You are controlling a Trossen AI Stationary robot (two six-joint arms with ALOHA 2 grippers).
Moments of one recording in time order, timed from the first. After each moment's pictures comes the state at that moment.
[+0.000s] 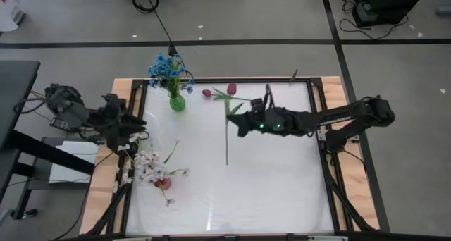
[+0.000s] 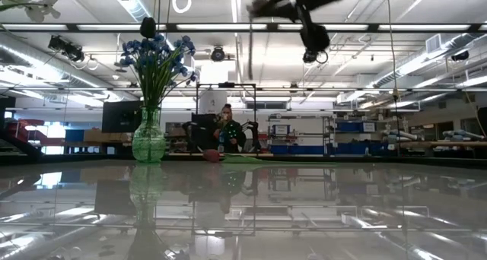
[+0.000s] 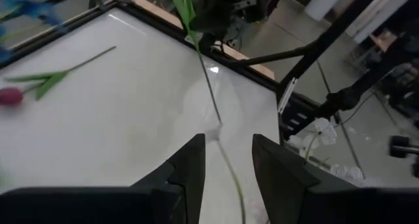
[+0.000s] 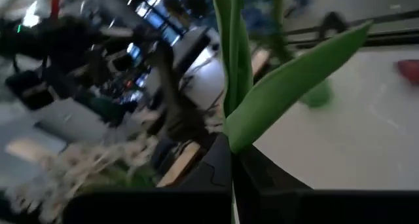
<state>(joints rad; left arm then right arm) -0.66 0.56 1.16 -1.05 -0.61 -0.80 0.04 1.42 0.95 0.28 0.36 0.91</state>
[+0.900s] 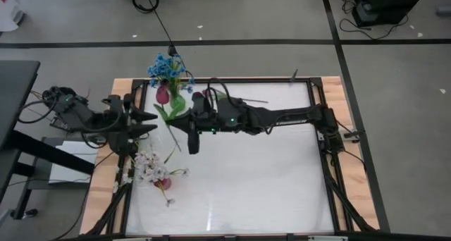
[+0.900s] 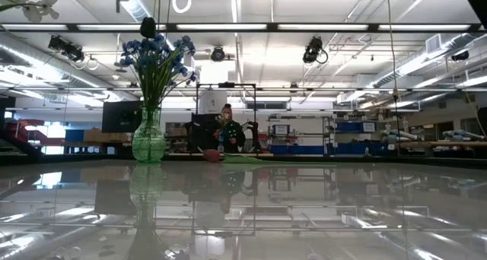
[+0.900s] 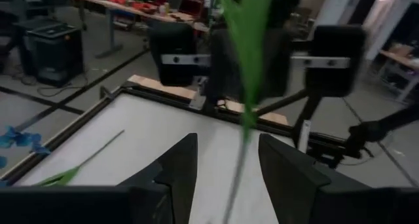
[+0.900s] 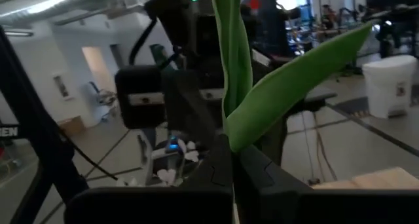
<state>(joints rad) -0.61 0.70 1.16 -0.67 -0.72 -0.40 0.09 2.05 2.06 0.07 0.09 0.28</state>
